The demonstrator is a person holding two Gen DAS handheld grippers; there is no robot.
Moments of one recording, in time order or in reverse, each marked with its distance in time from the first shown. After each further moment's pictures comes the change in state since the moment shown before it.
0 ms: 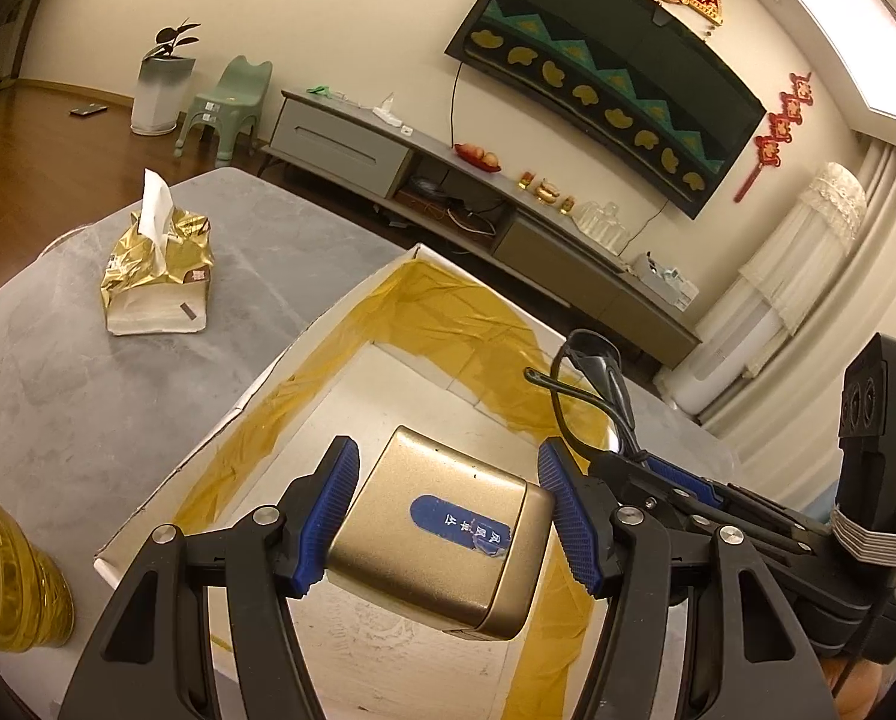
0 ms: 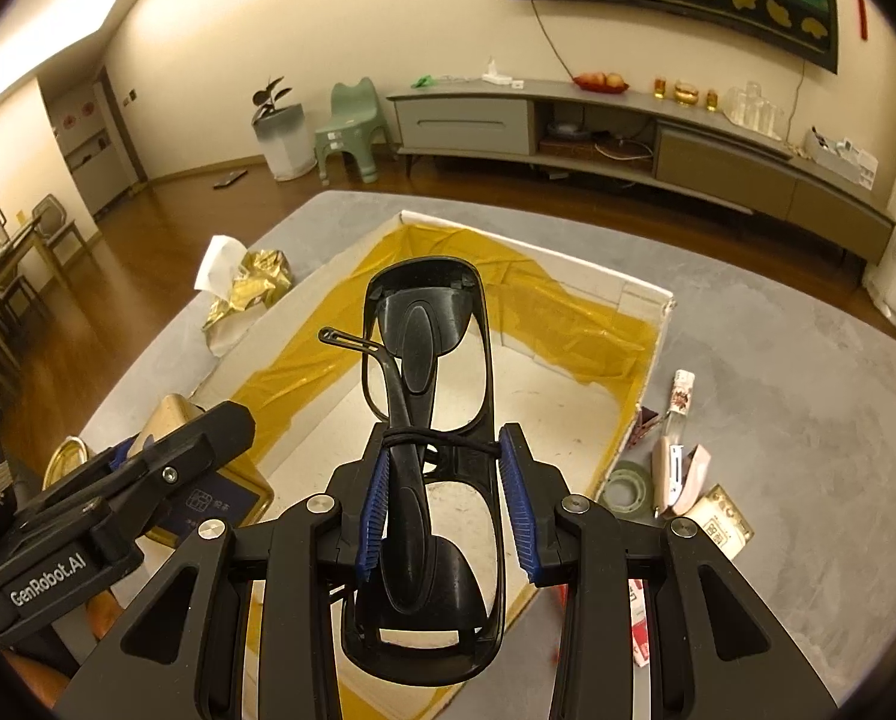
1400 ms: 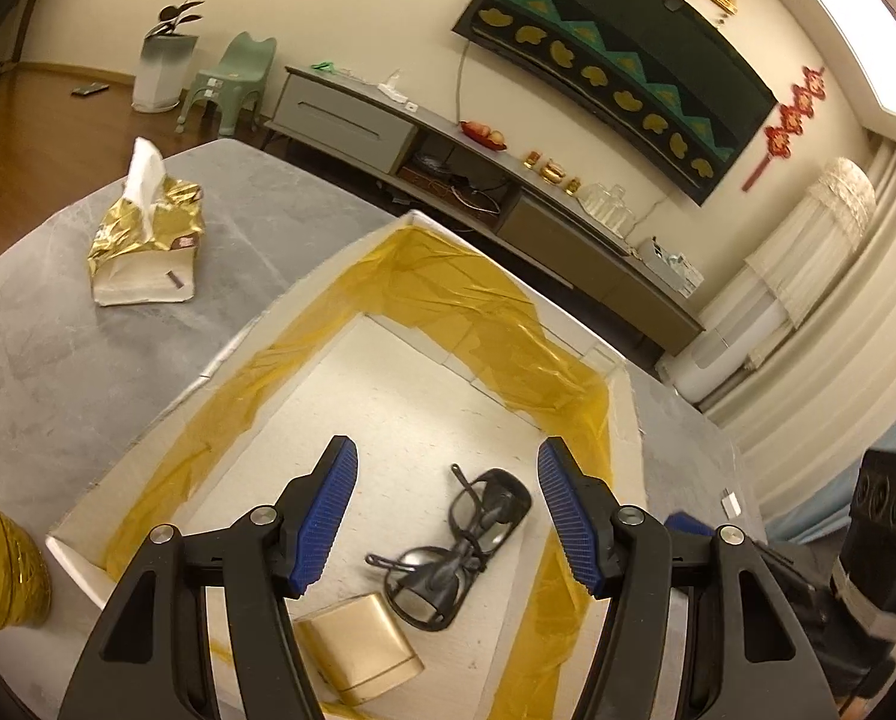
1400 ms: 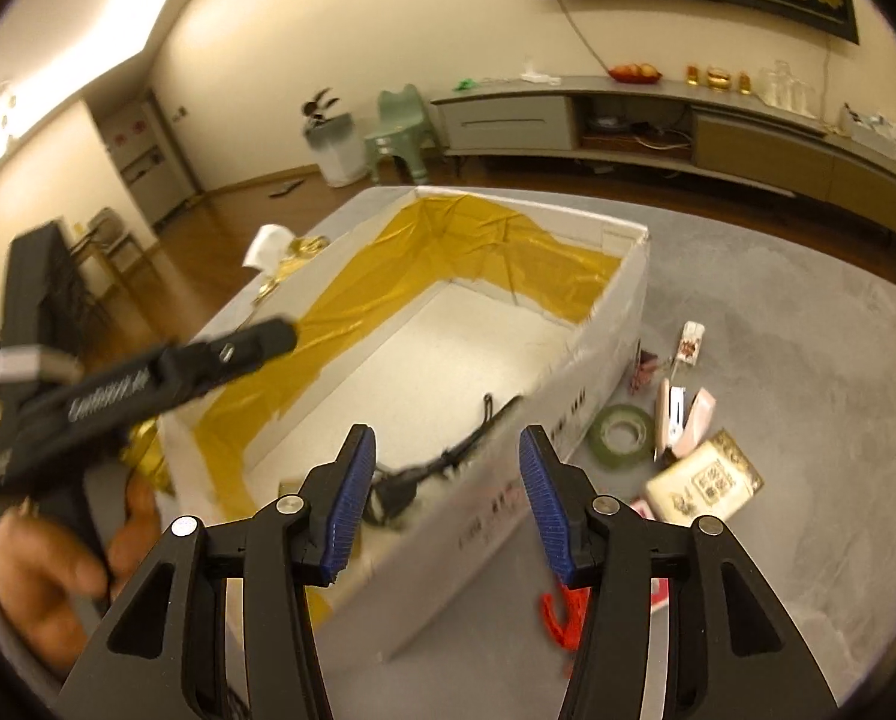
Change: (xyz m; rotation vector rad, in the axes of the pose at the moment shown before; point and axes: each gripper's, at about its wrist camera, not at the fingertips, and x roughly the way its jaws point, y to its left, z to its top) left arm 0.016 -0.009 -0.005 -0.012 0.053 0.001; right arm -0.036 -0.049 -0.056 0.008 -0.030 0.198
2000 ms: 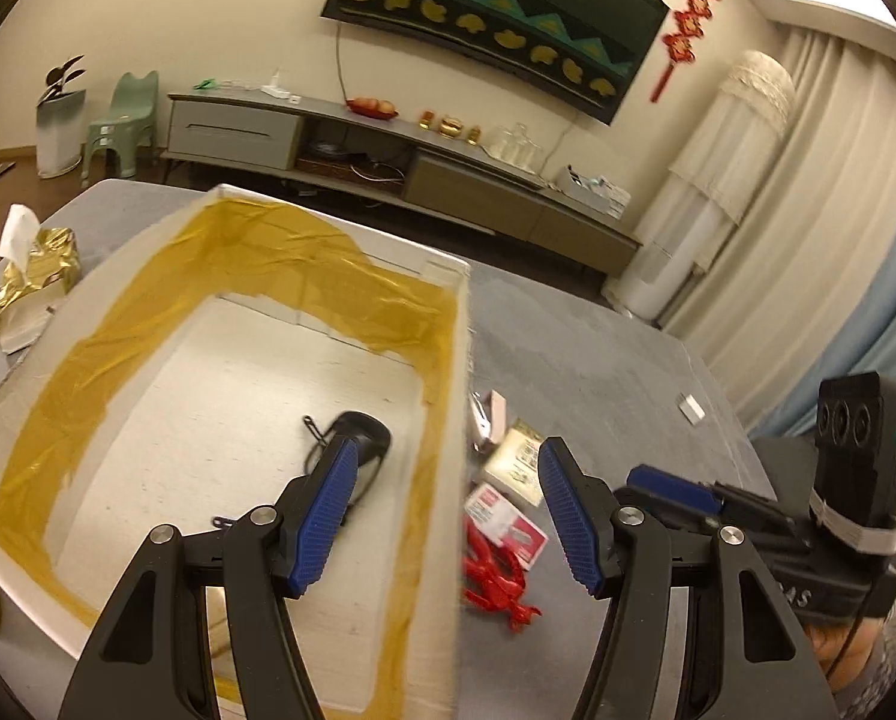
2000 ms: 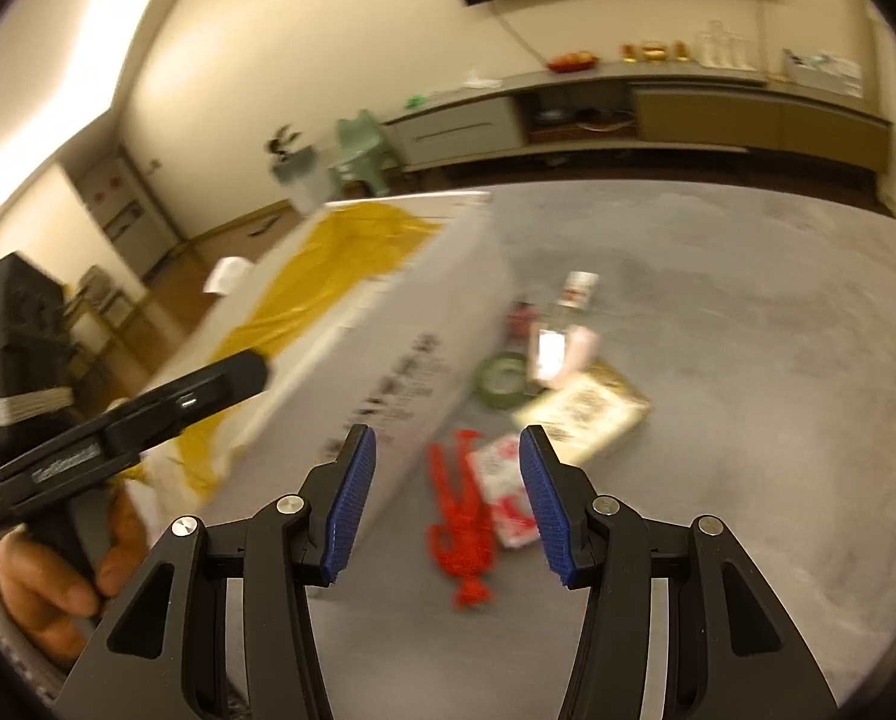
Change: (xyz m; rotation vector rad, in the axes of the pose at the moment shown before) left arm 0.017 -0.100 -0.047 0.246 0.073 -0.097; right arm -0.052 -0.083 -0.035 0.161 -0.030 -0.056
